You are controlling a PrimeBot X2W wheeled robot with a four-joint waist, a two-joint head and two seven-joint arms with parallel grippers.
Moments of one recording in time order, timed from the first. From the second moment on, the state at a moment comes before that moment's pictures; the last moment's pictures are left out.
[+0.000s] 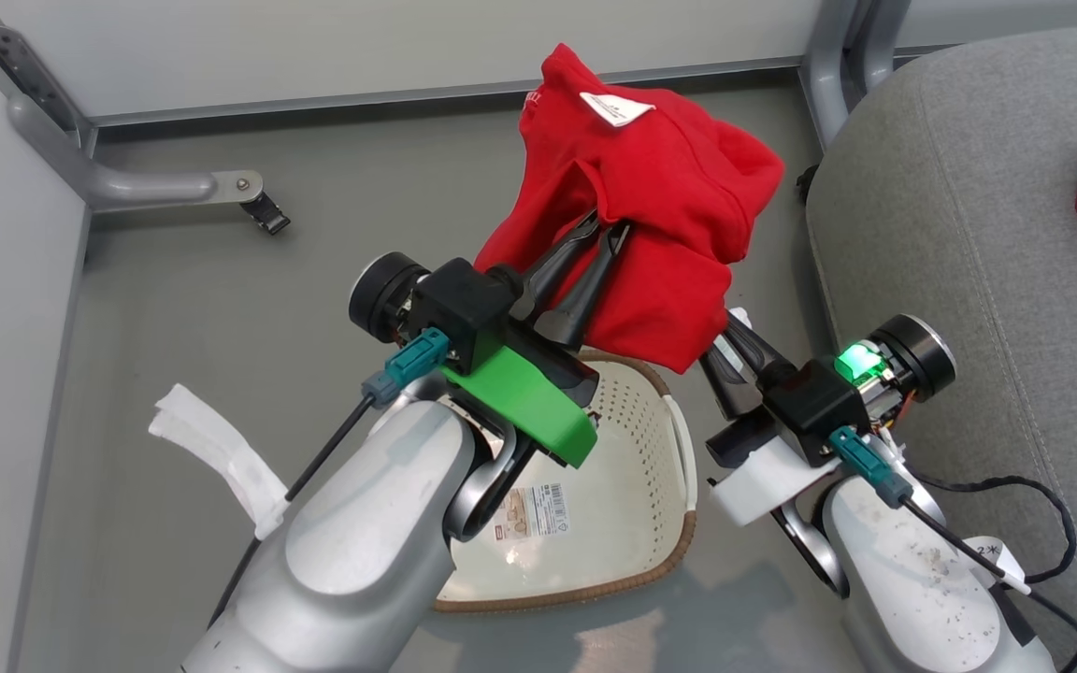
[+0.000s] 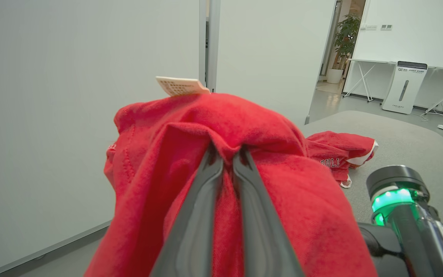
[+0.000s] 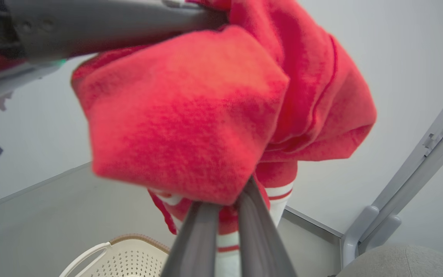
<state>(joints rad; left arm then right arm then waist) -0.67 0.06 -0.73 0.34 -0.50 -0.09 -0.26 -0.38 -0.07 0.32 0.18 -0.09 0.13 -0.26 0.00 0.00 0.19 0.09</state>
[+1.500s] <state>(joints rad) -0.68 0.12 -0.77 0.34 -0.45 -0.05 -0.26 -0.33 -0.05 0.21 0.15 -0.02 0.13 -0.26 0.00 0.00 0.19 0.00</state>
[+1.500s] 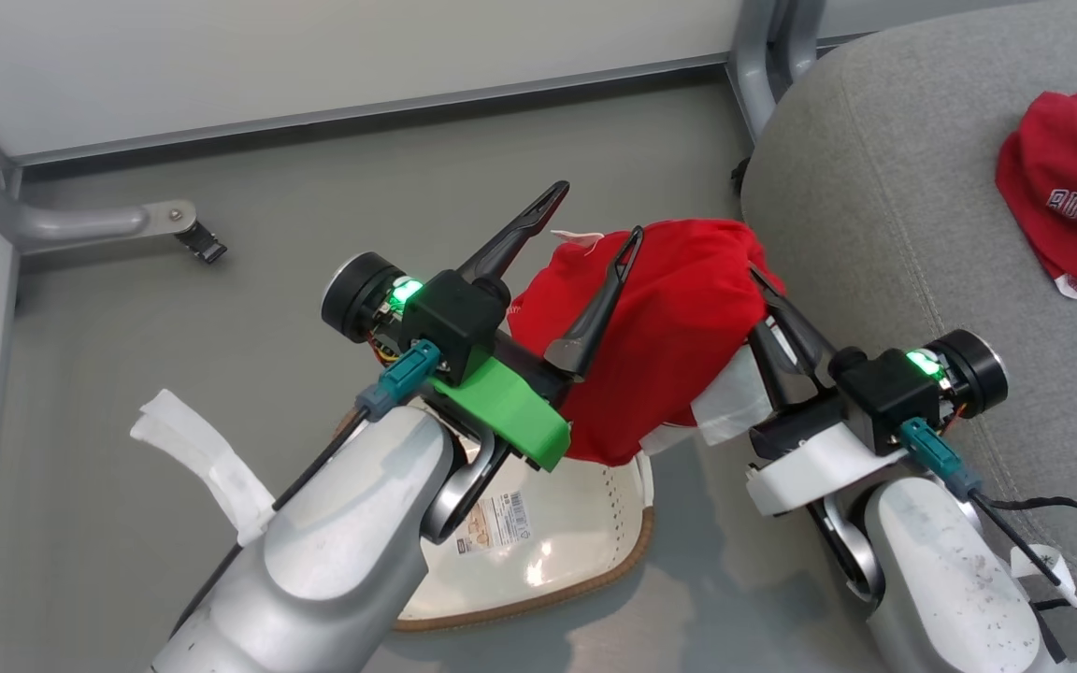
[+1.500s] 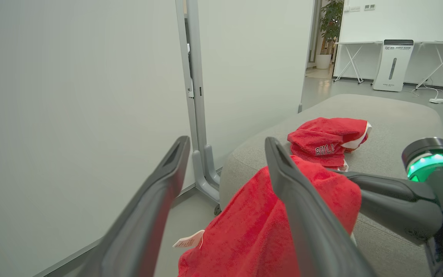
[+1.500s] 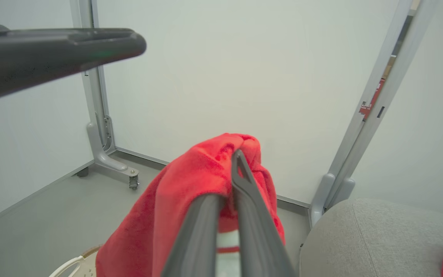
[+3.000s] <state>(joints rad) -0.68 0.19 -0.80 0.30 -0.40 -0.04 -0.26 -0.39 -0.05 -0.06 -0.02 0.08 0.13 -0.26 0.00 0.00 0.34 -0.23</state>
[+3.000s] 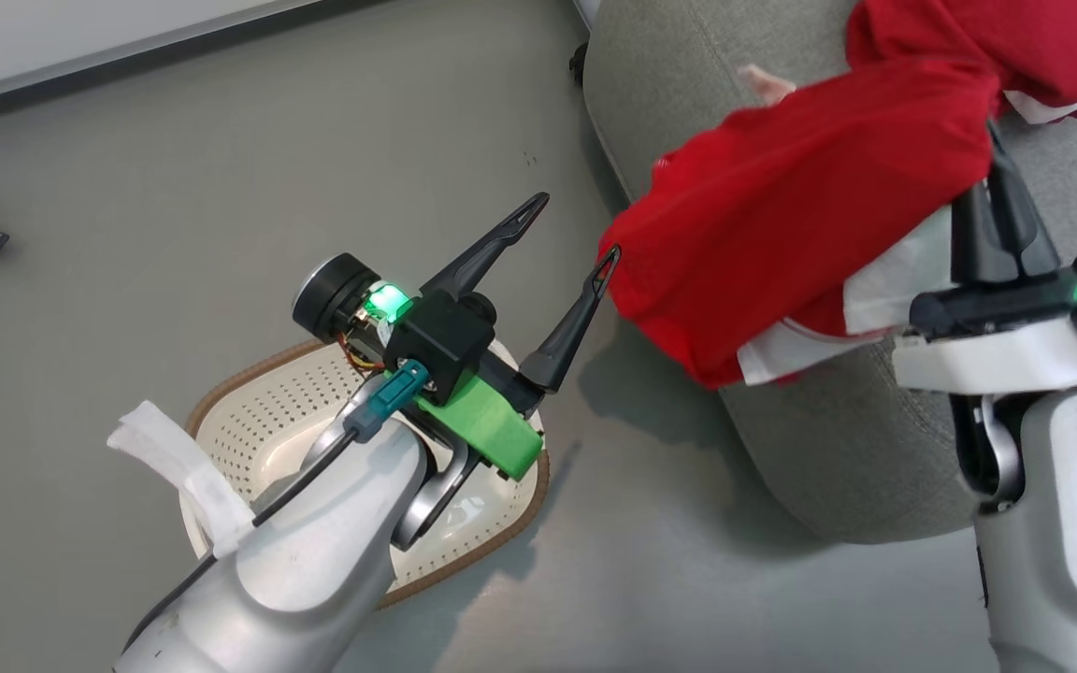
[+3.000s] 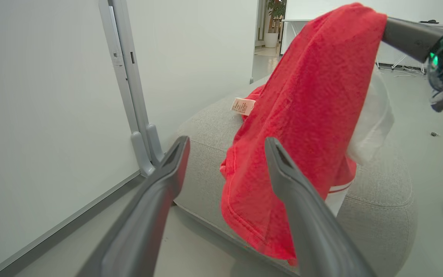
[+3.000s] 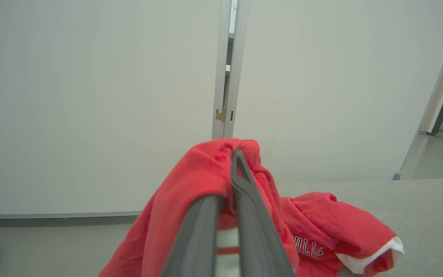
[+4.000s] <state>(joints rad) -0.77 0.22 -0.81 0.28 -0.36 -0.04 -0.26 -1.00 -0.48 -0.44 0.19 0.08 0.13 -0.26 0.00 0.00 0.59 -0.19</state>
